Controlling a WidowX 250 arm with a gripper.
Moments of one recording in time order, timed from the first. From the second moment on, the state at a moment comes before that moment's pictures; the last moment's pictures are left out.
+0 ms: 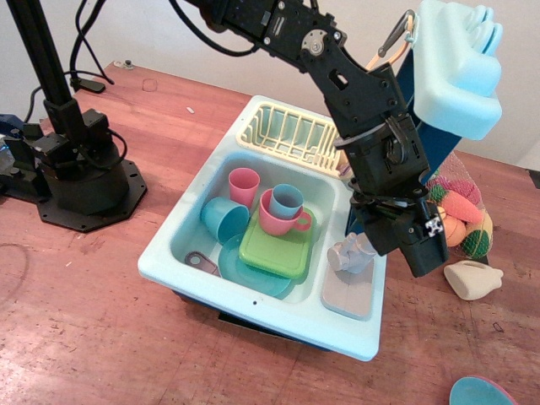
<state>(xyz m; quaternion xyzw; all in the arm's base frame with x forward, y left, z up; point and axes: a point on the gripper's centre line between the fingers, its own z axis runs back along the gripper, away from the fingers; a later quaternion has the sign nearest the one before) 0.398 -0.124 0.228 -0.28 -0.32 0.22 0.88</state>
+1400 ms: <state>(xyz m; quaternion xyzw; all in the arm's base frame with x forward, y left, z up) 0.378 -0.131 0.194 -0.27 -0.26 0.20 0.91</state>
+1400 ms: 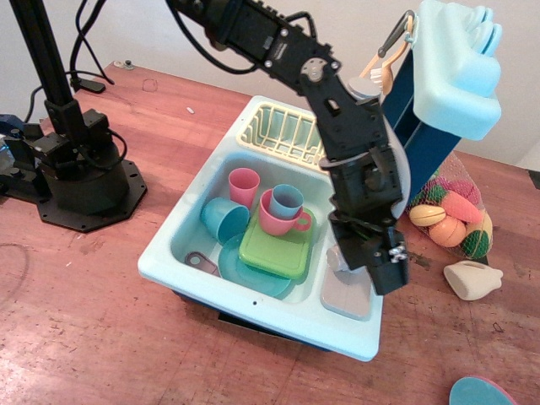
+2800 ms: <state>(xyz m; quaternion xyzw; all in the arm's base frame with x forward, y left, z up) 0.351 -0.139 0.153 -0.17 -0.15 0.28 0.93</state>
